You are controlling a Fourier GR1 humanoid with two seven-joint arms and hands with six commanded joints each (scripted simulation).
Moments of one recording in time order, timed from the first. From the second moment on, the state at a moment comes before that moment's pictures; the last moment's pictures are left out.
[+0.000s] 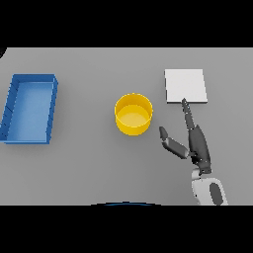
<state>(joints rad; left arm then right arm) -1.01 0.65 -0.32 -0.51 -0.09 0.22 0.32 0.06 -0.03 0.18 -1.67 0.35 -0.09 -0.12</state>
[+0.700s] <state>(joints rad) -0.59 0.69 -0.36 -1.03 0.10 0.45 0.51 0.07 -0.04 0.16 -1.66 0.32 -0.08 -0.17</state>
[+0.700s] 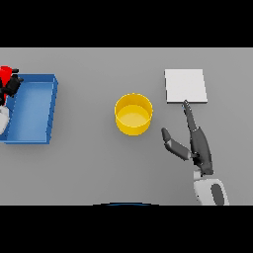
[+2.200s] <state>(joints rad) -0.53 0.75 -0.49 -1.11 0.05 0.37 0.46 -0.28 -0.34 0.36 -1.54 0.62 0.20 -0.07</state>
